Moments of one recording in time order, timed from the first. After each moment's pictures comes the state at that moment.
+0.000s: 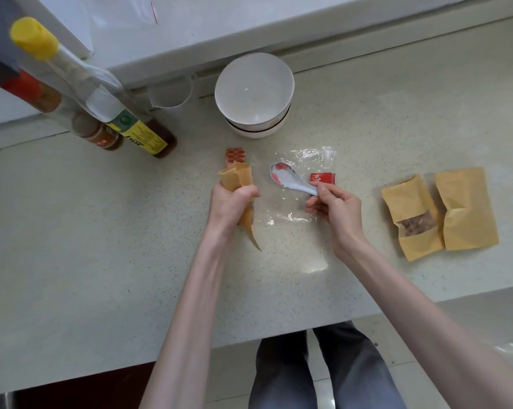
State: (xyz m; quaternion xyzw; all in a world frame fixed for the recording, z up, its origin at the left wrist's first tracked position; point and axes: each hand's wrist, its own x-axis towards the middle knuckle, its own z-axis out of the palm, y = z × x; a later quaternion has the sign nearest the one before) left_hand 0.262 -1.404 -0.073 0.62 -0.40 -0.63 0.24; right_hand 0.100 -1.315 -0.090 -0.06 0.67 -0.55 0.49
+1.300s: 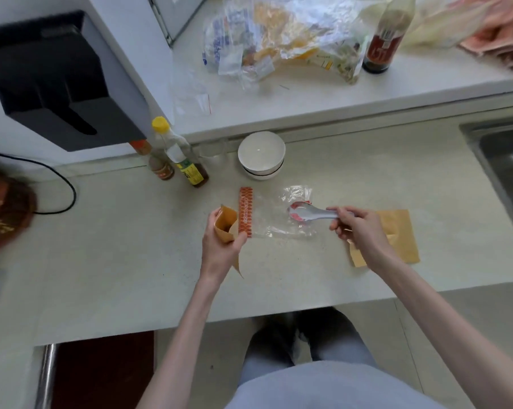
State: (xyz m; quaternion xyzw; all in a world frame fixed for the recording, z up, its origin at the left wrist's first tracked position) left_hand 0.307 -1.306 0.055 0.58 -0.57 -0.49 0.33; right_hand 0.042 -1.246 0.071 -0.22 0.68 -0.49 0.51
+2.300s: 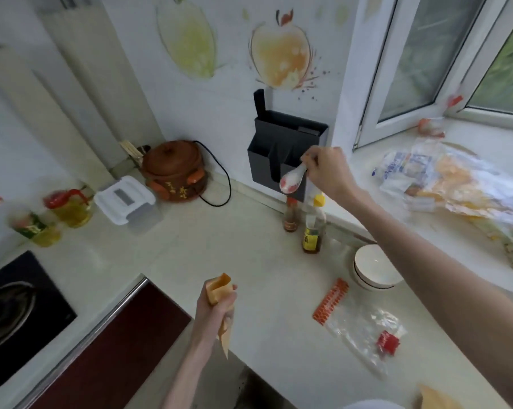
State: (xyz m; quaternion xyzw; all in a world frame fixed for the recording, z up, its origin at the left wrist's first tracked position) left_hand 0.425 -1.215 0.121 0.64 -0.17 -0.47 0.59; right_hand 0.268 -1.498 0.273 -0.83 0.42 -0.33 0.17
